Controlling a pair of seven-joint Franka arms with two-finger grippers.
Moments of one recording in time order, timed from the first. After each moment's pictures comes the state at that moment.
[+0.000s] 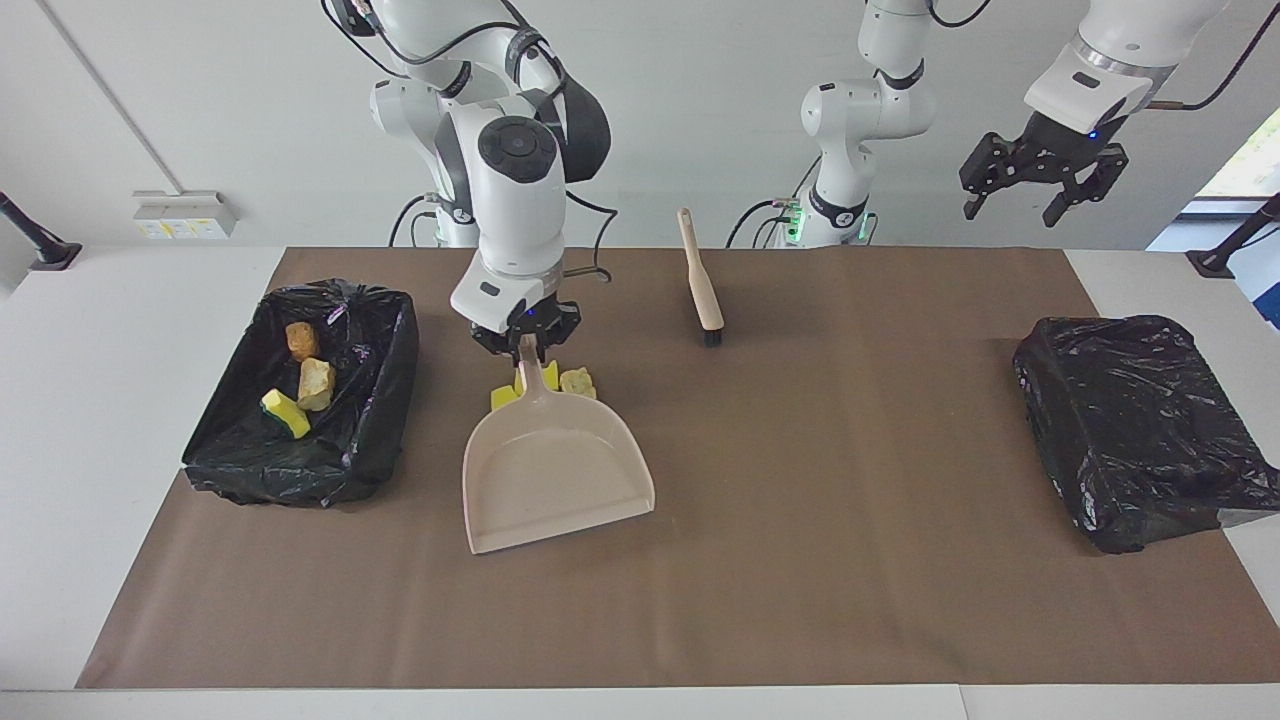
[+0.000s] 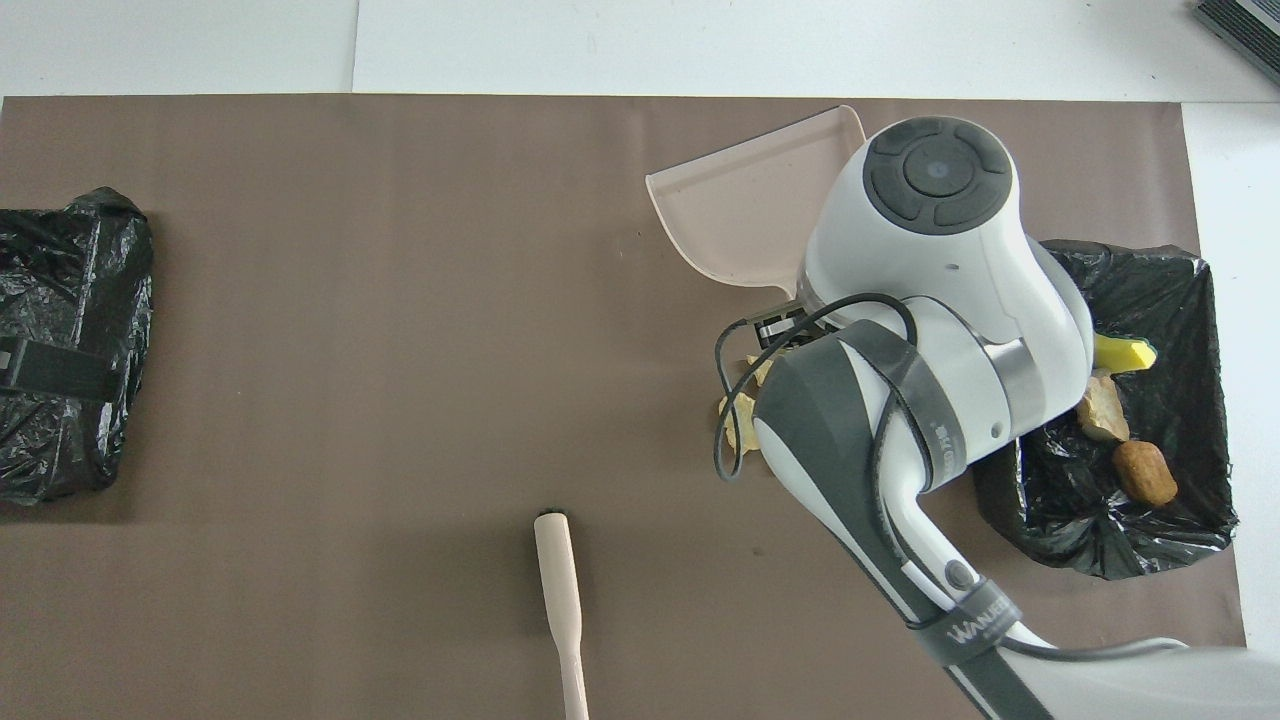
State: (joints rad) left arm -0.01 -0.07 -0.07 -1.48 -0.01 1.39 0.10; right arm 0.18 0.30 0.26 -1.53 -0.12 1.74 0.22
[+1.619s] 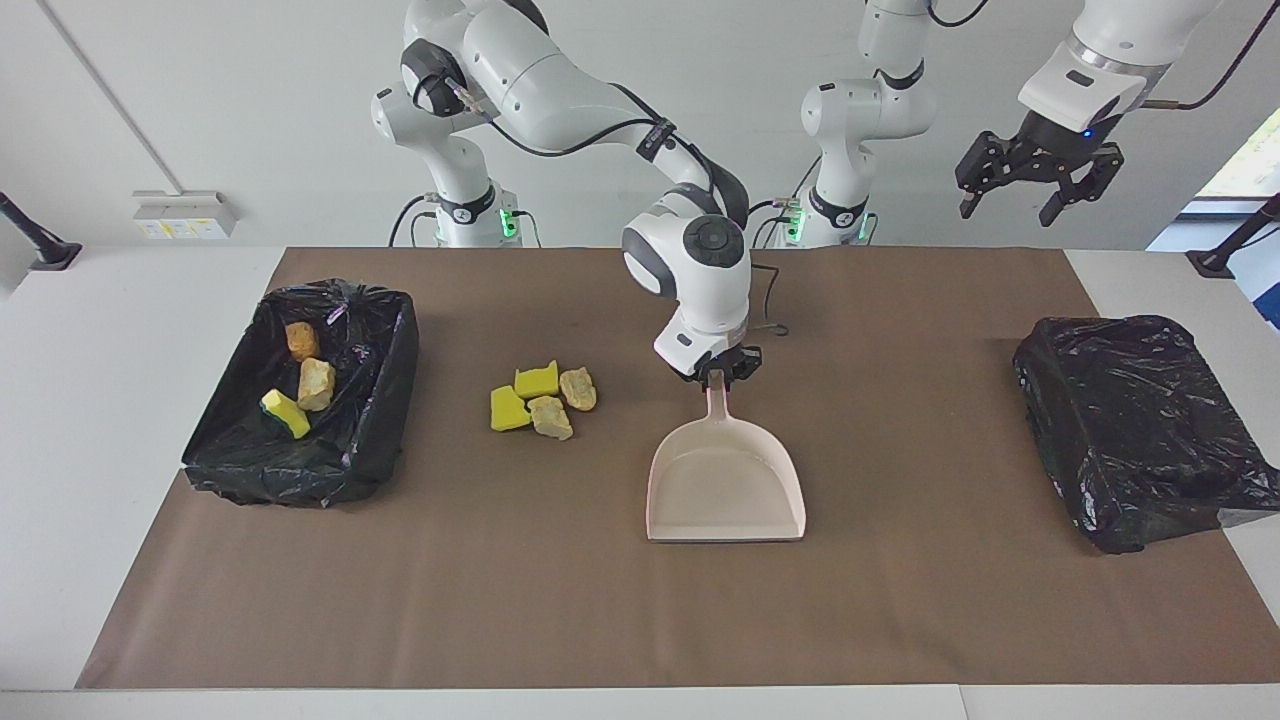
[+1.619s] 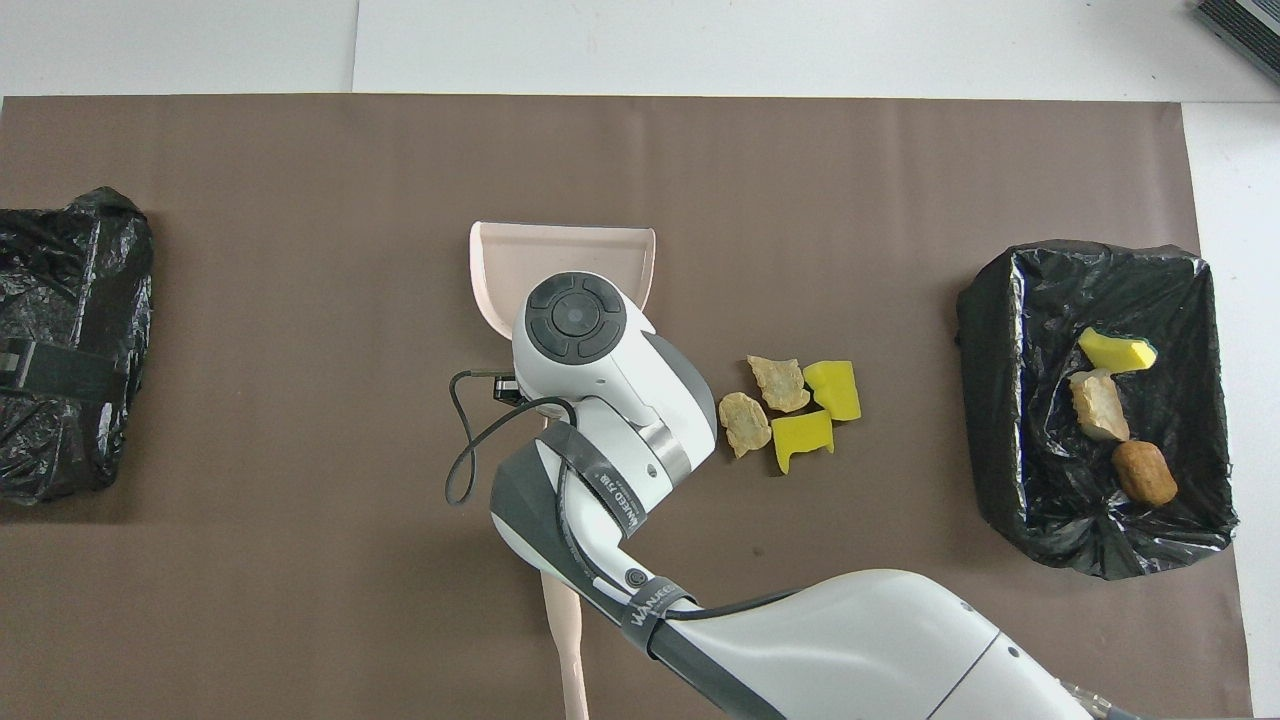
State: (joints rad) left arm -0.02 -0.07 -0.08 -1.48 -0.01 1.39 0.10; right arm 0.49 0.62 0.25 -1.44 -0.02 2.06 0.74
